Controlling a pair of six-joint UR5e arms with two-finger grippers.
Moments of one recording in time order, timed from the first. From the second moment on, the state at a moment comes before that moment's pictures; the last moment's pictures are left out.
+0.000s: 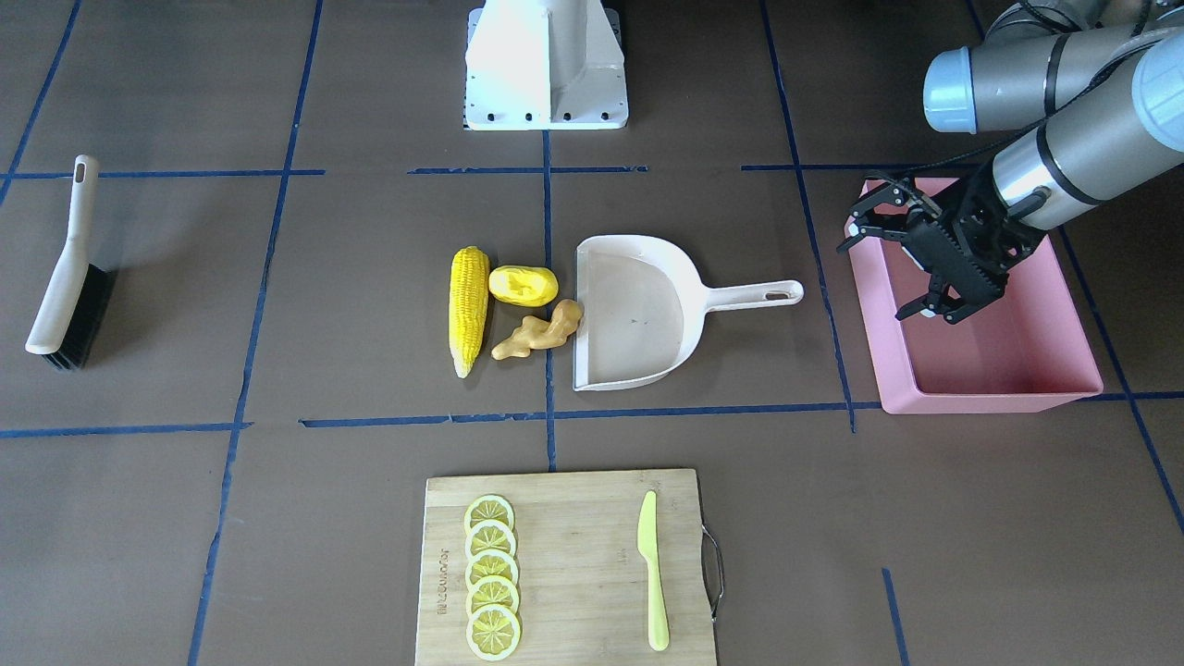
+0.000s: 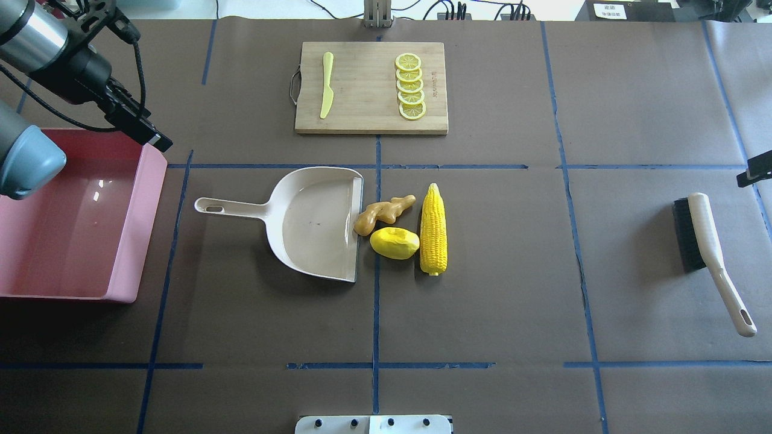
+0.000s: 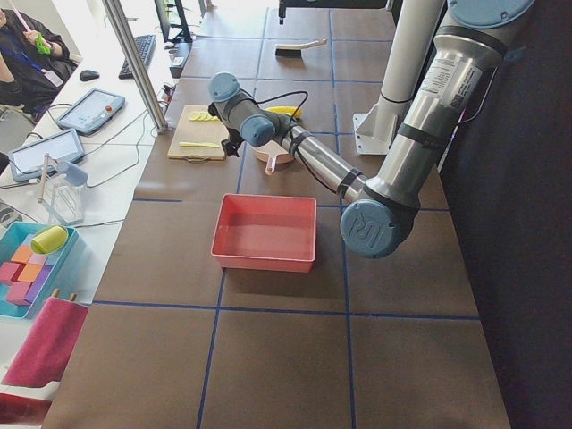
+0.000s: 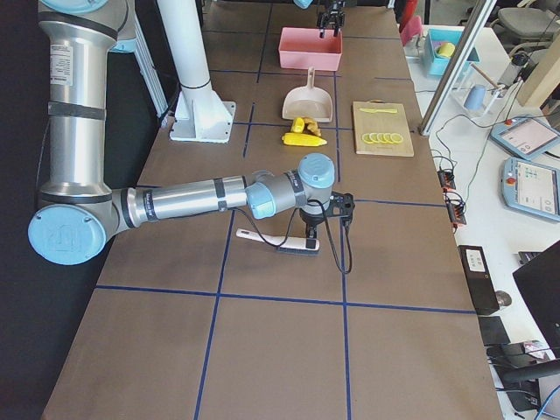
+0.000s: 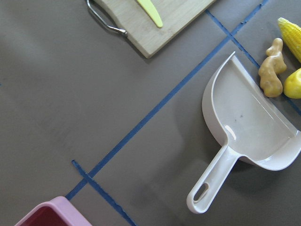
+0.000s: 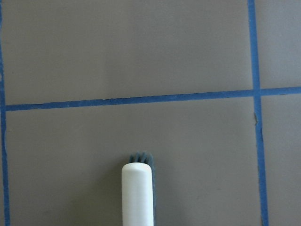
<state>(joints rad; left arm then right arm) -1.07 -1.97 -1.76 -1.72 -2.52 -0.02 1.22 -1.70 1.87 -1.30 2.31 0.66</state>
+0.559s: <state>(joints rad) -1.04 -1.98 -1.75 -1.76 -2.52 -0.03 0.98 -1.88 1.93 -1.07 2.17 0.97</state>
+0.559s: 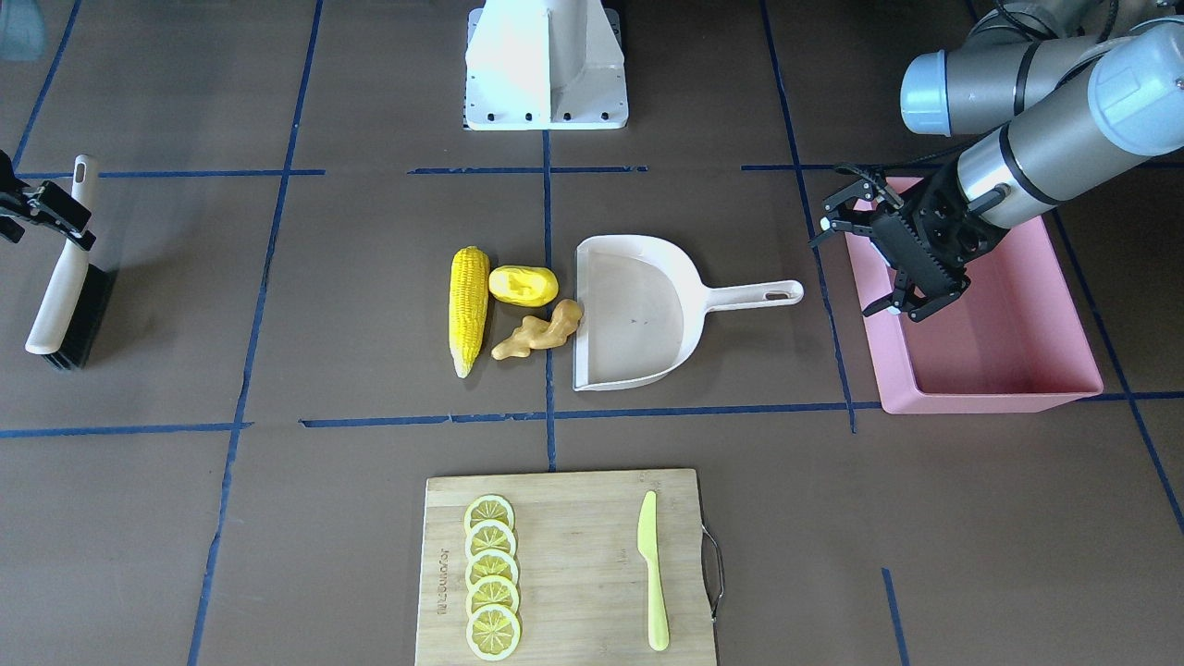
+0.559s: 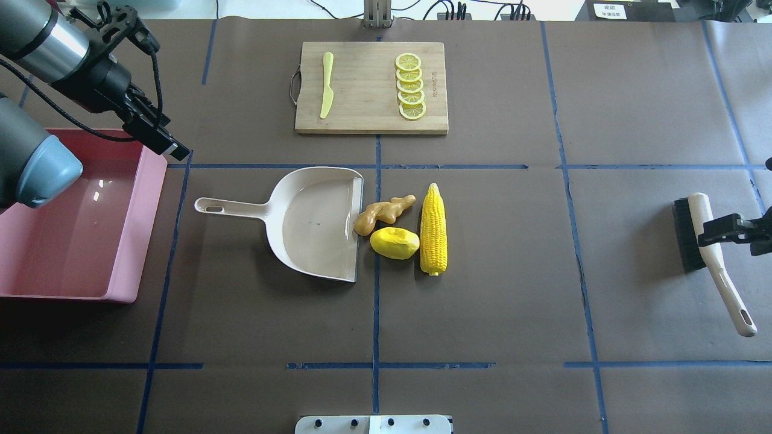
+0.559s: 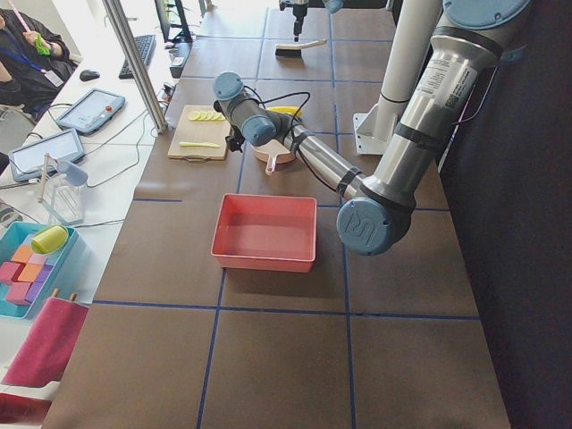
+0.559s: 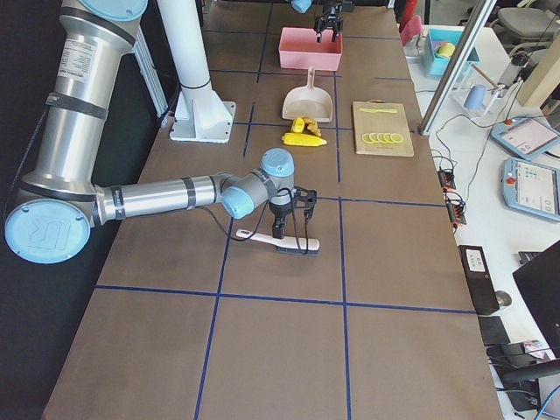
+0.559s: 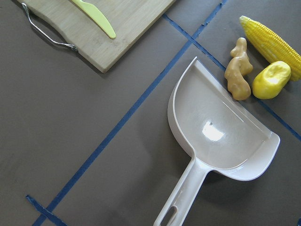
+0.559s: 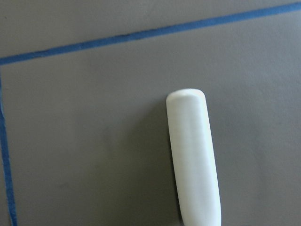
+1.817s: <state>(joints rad) -1.04 -1.98 -1.75 -1.79 -2.52 -0.02 0.87 -1.92 1.86 -1.05 2.18 0.98</state>
